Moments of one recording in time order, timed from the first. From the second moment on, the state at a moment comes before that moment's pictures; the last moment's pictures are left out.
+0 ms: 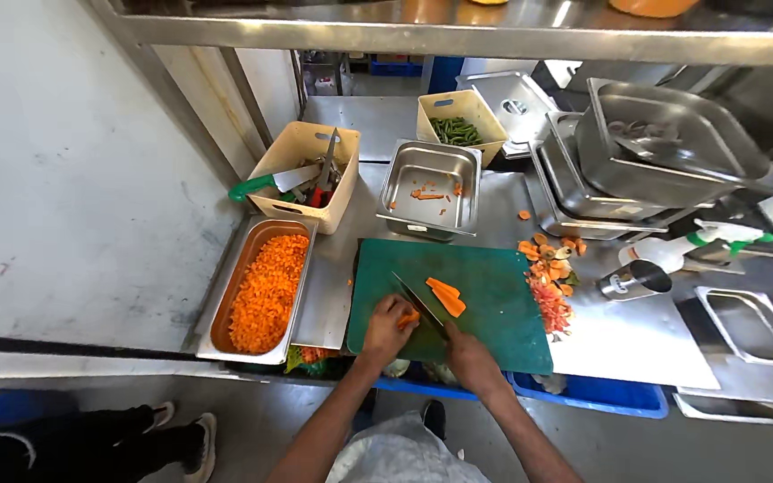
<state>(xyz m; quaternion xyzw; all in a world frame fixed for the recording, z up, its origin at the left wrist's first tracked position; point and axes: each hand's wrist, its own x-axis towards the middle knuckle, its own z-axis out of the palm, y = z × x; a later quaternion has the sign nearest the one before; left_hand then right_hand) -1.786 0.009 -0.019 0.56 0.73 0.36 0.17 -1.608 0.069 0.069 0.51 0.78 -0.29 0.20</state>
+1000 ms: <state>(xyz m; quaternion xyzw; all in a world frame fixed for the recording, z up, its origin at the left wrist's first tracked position) -1.807 0.025 -0.005 0.63 0.68 0.29 0.23 -1.614 0.083 0.124 0.46 0.81 -0.22 0.29</state>
